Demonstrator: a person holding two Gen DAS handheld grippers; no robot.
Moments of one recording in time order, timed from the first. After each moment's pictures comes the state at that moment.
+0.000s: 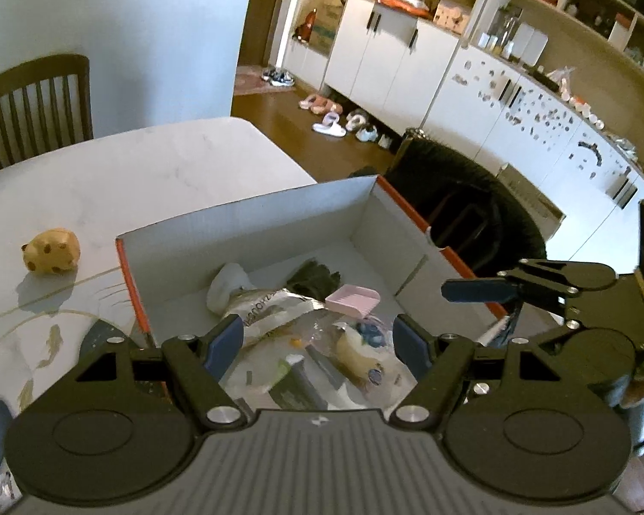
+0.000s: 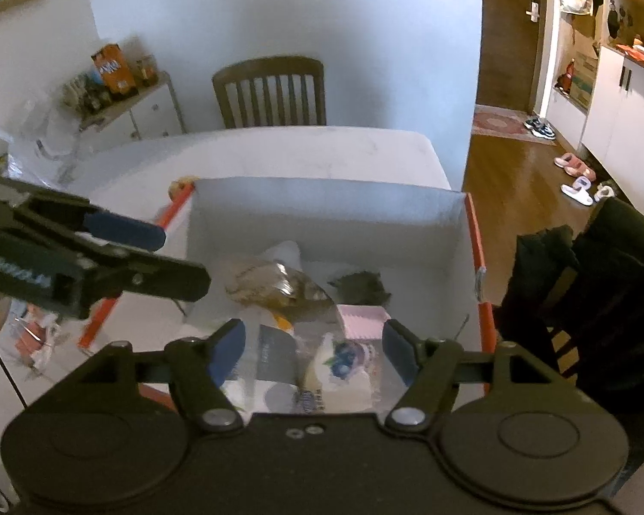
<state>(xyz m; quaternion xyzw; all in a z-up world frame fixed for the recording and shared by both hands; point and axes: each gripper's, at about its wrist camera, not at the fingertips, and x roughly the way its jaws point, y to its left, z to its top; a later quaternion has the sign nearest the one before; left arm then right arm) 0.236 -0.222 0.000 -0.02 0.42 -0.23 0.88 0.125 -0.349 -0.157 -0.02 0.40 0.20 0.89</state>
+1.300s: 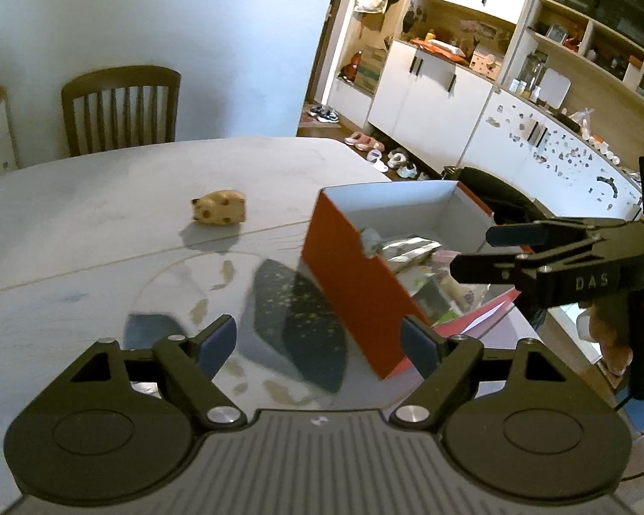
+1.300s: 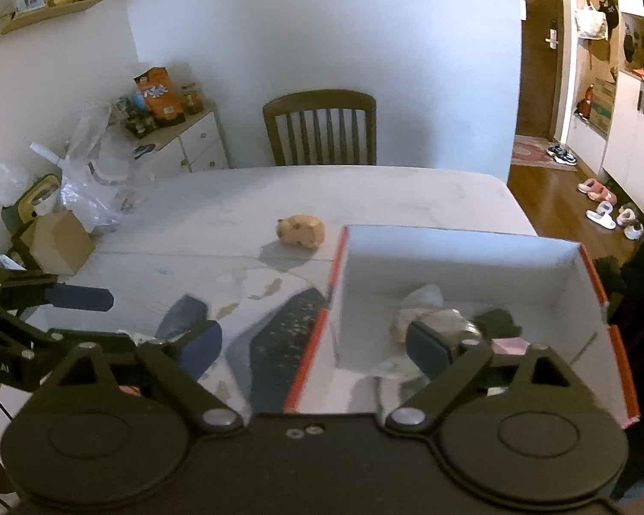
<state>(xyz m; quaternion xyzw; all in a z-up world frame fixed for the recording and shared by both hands) 0.127 -0.030 0.010 -0.05 0.37 -0.18 0.91 0.078 -0.217 -0.118 0.00 0.36 0.22 0.91</state>
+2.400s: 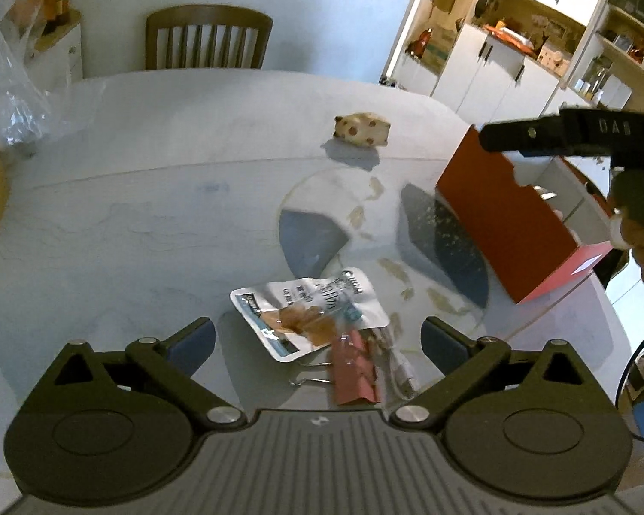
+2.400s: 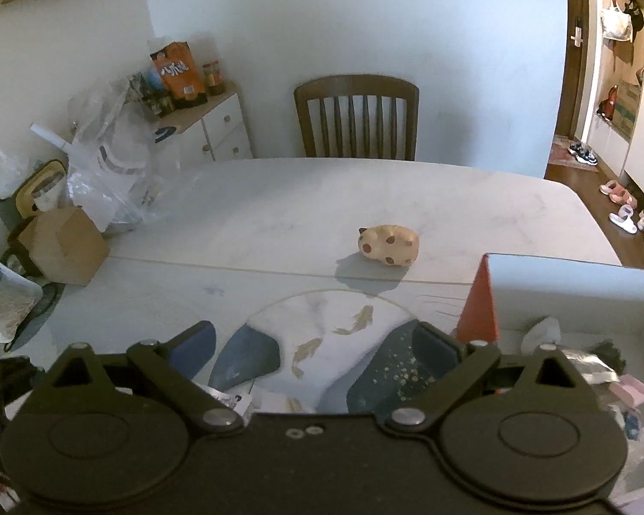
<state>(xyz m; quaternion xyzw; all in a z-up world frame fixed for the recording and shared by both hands) 0.110 0.100 -0.069 -0.08 0.43 -0.11 0.89 0.121 -0.082 -0.138 -0.01 0.38 0.22 0.90</state>
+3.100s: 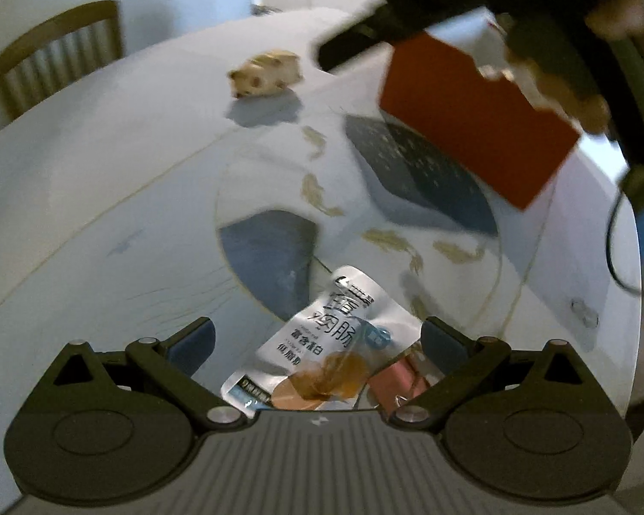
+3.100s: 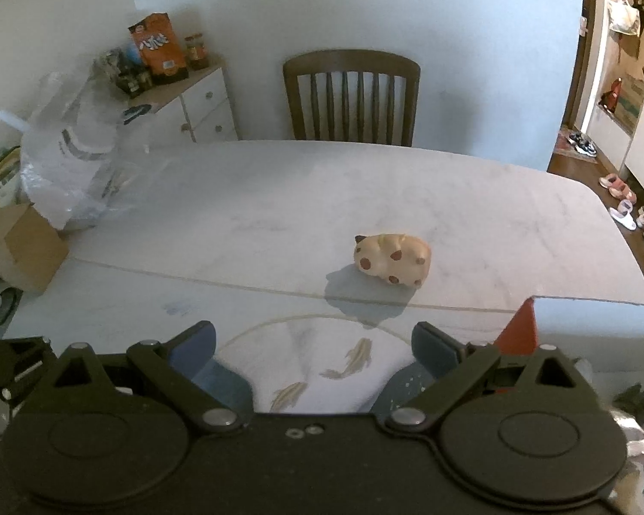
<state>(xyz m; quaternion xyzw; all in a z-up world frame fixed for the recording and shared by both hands) 0.202 0.071 -0.104 0.11 0.48 -0.29 0.82 0.195 -0.047 -0.171 -0.03 0.41 0.21 0.89</state>
